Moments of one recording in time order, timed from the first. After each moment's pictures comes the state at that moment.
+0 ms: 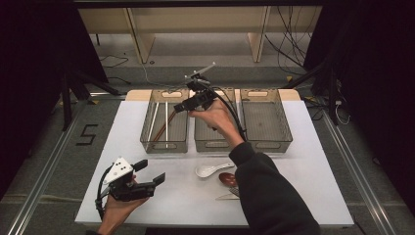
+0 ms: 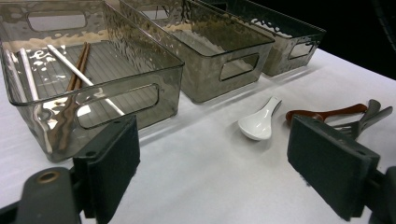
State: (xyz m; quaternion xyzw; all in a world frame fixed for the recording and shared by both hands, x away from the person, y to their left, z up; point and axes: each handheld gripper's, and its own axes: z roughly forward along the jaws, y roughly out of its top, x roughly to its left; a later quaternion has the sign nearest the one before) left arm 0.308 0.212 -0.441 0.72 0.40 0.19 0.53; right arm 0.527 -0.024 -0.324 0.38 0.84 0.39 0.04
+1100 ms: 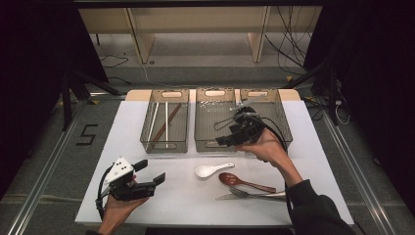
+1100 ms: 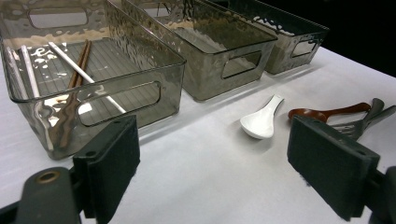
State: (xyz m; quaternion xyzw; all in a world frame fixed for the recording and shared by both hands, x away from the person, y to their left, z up) left arm 0.309 0.212 -0.442 0.72 0.41 0.19 0.53; right arm 0.440 -0.143 -0.348 0.35 0.87 0.35 0.04
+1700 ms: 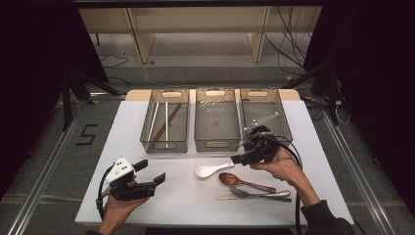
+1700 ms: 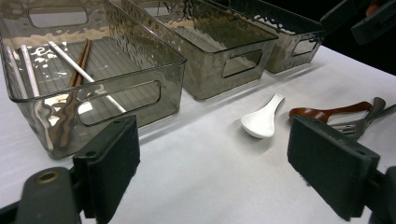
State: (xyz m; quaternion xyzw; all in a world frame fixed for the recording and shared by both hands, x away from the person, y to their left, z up) left arm 0.310 0.211 -0.443 0.72 0.41 0.19 0.52; right arm 0.407 -0.180 -0.377 0.35 0.88 0.32 0.03
